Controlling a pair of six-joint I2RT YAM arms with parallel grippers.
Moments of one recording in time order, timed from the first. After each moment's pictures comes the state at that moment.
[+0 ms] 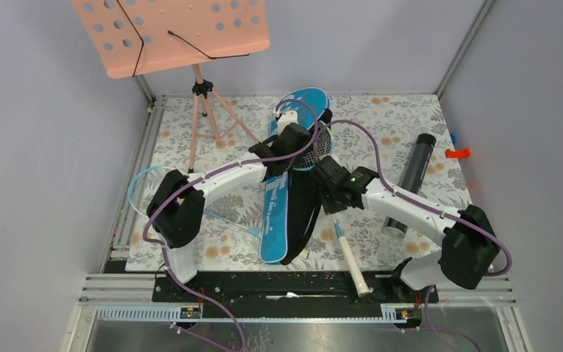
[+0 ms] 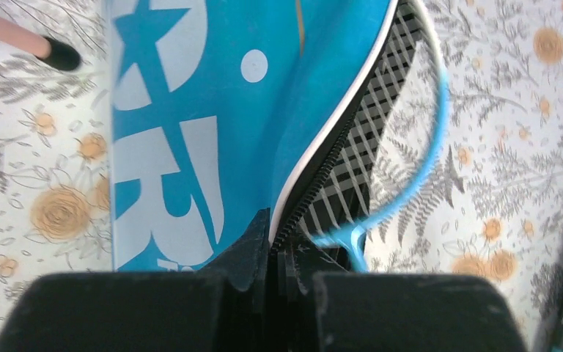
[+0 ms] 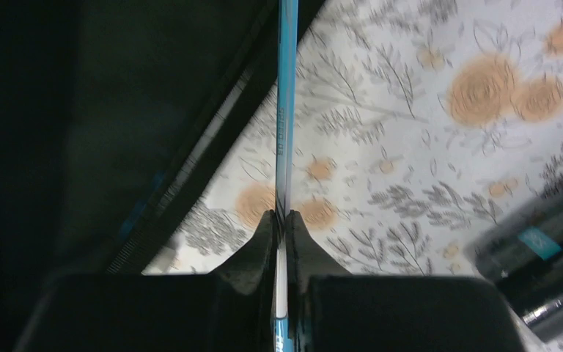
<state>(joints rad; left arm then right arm) -0.78 1.83 1.43 -0.30 -0.43 -0.63 0.80 1.39 1.00 -0.81 0.22 0.46</state>
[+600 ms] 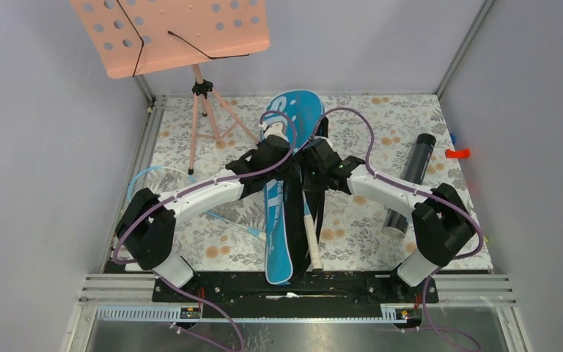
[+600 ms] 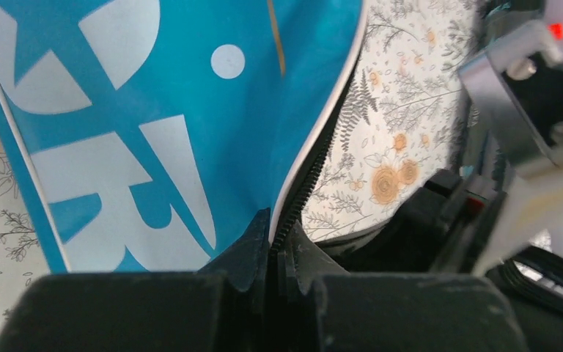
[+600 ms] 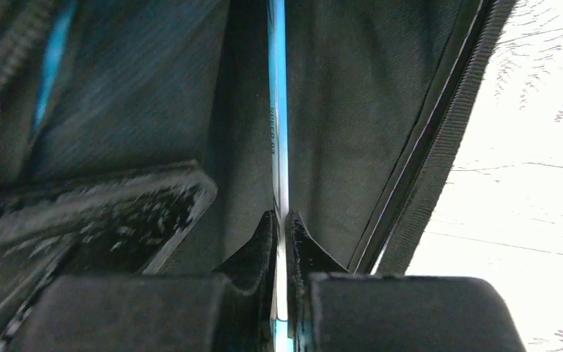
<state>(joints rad) -0.79 1.59 1.13 -0.17 -0.14 -0.75 0.72 1.62 1.12 -0.44 0.08 0.67</state>
